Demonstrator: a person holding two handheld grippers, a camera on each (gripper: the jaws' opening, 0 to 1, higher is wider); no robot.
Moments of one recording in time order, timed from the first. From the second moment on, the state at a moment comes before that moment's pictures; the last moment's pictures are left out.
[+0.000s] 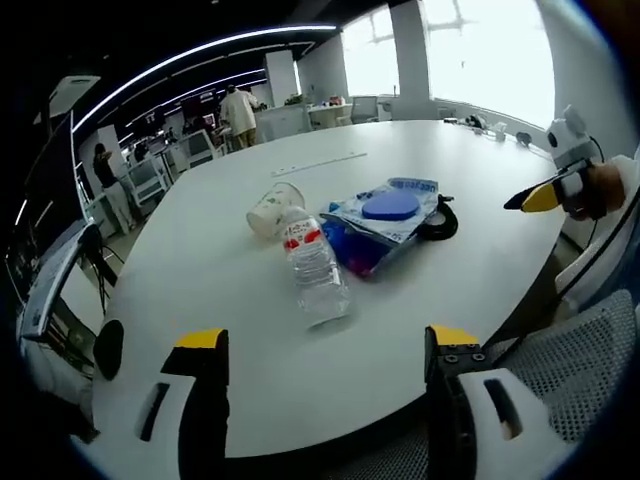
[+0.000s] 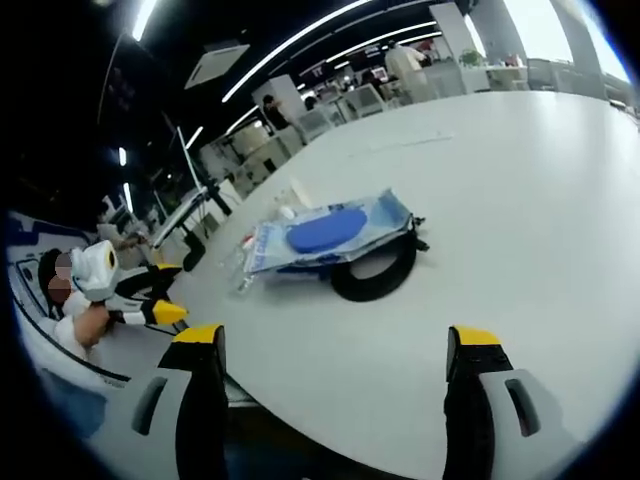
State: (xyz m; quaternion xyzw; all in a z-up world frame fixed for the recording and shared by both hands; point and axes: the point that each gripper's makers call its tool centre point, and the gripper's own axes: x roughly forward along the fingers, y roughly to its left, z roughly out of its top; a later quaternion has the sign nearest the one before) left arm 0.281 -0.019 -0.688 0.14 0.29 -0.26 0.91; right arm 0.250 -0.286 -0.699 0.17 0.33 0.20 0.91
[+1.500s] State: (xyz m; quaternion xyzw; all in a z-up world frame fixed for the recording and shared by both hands) left arm 0.266 -0.031 -0.708 0.15 0.33 -0.30 0.88; right arm 0.279 -0.279 -0.692 0.16 0.30 0.18 0.92
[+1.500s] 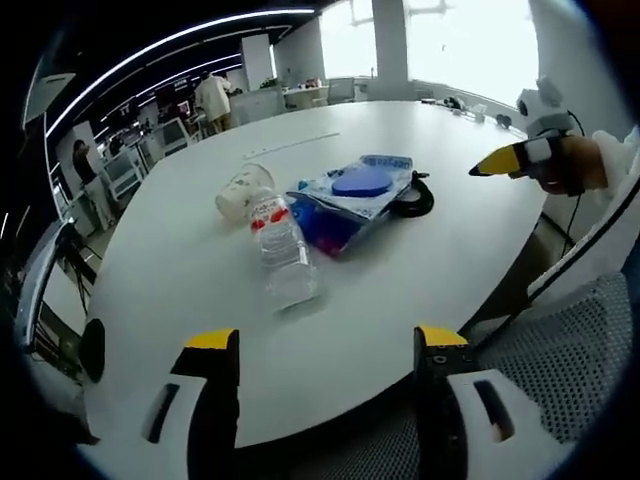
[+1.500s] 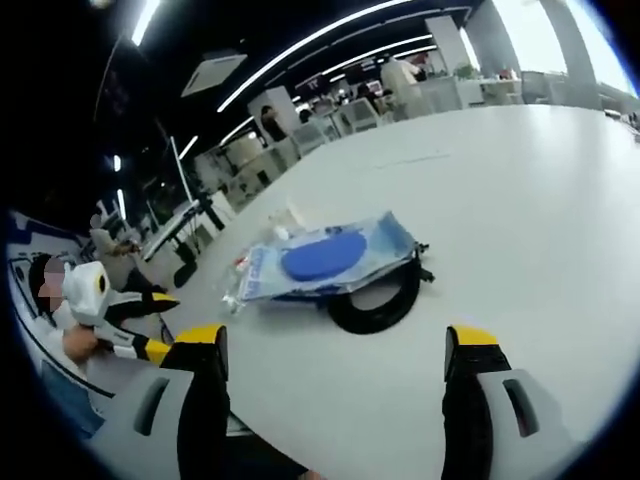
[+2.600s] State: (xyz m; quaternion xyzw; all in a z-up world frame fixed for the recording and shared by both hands) left arm 0.279 -0.029 -0.713 0.12 0.34 -0.25 0.90; right arm 0.350 -0.281 -0.650 0.11 0.30 0.35 0.88
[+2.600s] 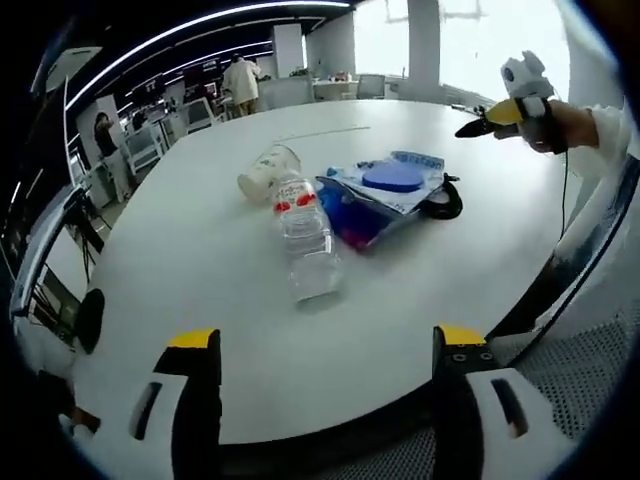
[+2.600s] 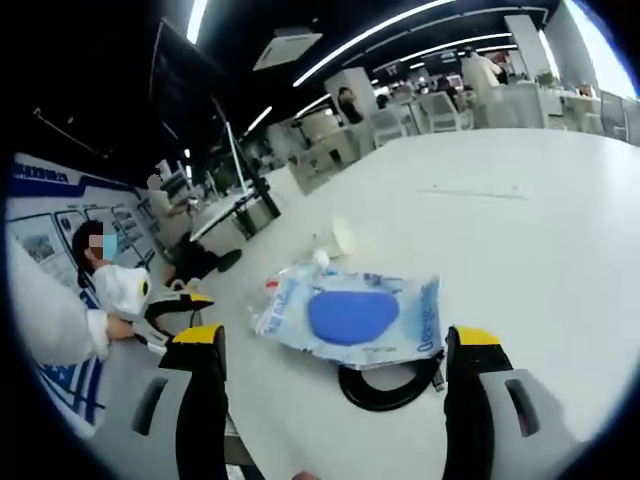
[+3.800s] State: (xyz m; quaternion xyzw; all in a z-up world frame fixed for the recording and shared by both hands) left arm 0.344 -0.076 -0.691 -0.03 0.33 -0.21 0.92; right arm 0.399 -0.303 -0.661 0.15 0.30 0.31 0.89
